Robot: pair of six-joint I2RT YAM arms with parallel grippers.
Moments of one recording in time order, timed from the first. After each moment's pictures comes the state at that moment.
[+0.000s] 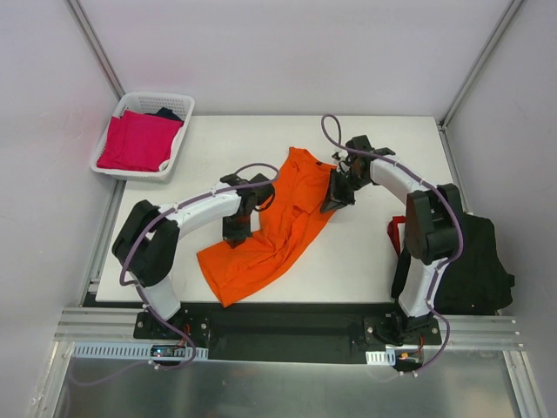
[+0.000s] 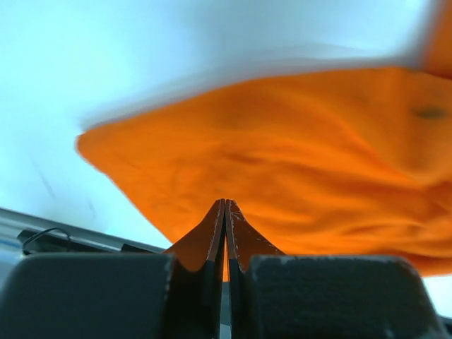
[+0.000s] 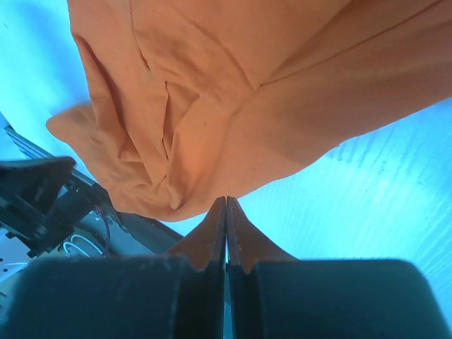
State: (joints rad) left arm -0.72 1.74 1.25 -1.10 -0.23 -0.75; right arm 0.30 1.91 1.42 -0.80 -0.54 0.38
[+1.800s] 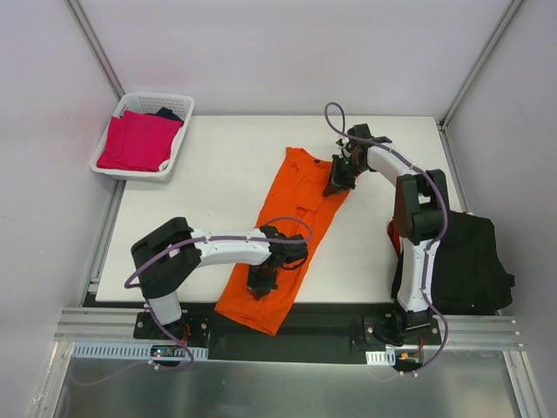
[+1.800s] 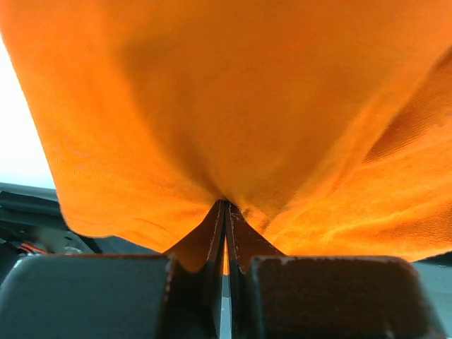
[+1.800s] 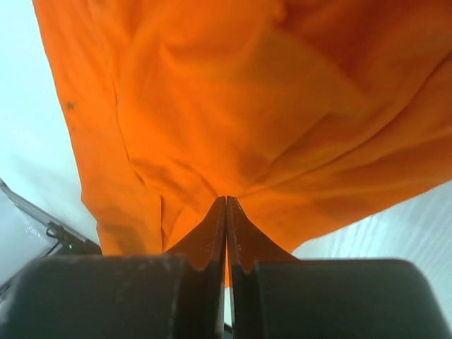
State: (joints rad) left arm -1.12 1.74 1.03 -1.00 -0.06 -1.07; right arm 0.26 2.11 1.62 -0.77 -0.47 0.37
